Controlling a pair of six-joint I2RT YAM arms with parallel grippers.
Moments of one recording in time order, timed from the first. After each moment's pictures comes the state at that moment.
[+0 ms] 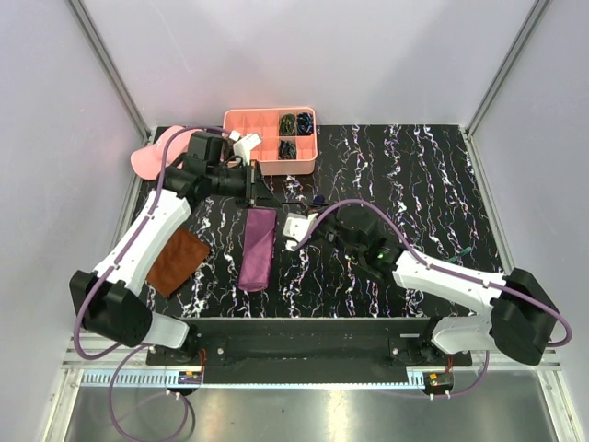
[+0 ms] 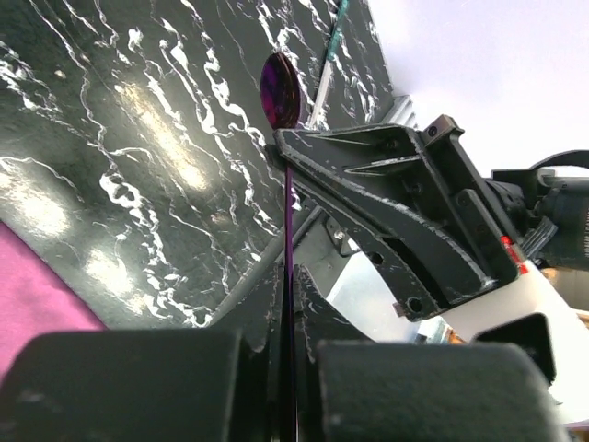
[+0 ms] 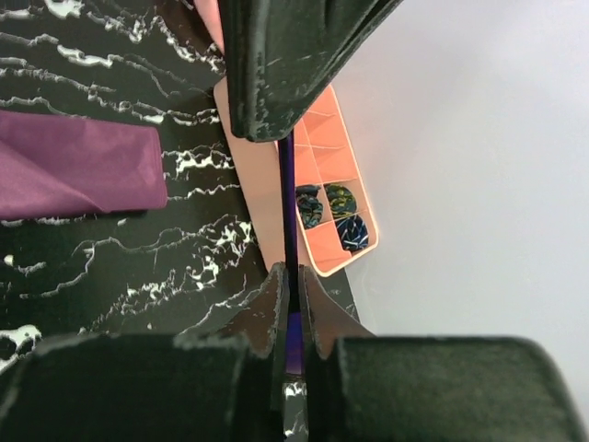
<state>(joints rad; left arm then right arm) -0.34 1.41 1.36 -0.71 0.85 -0.40 0.91 1.29 0.80 0.35 0.05 -0.97</state>
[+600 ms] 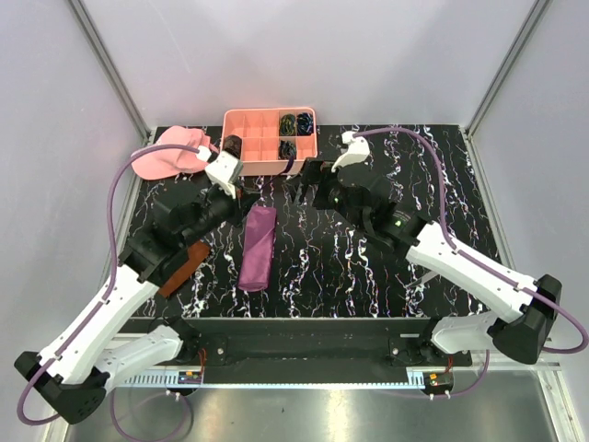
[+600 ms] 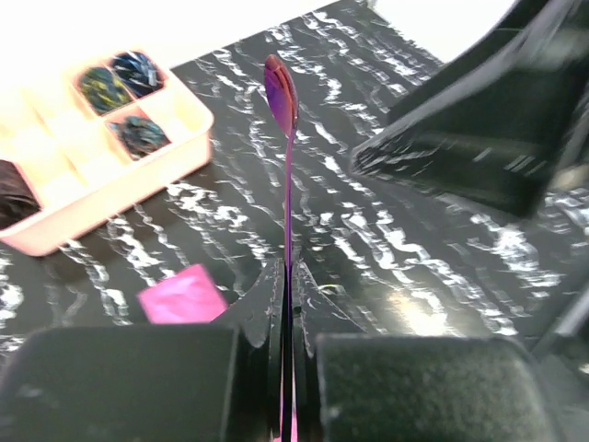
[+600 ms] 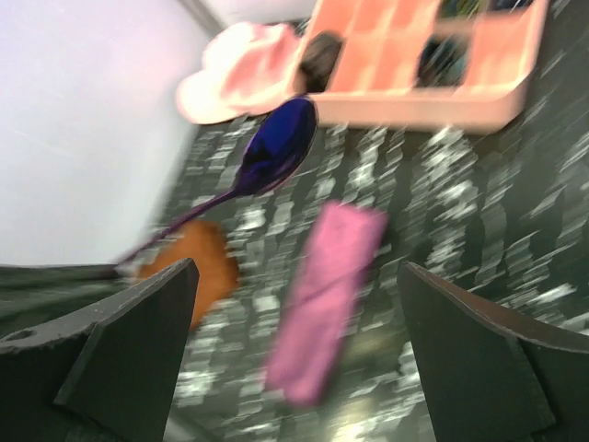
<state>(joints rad) -0.60 0.90 1.08 -0.36 0.12 -0.09 0.89 1.30 1.27 -0.22 0.36 0.52</state>
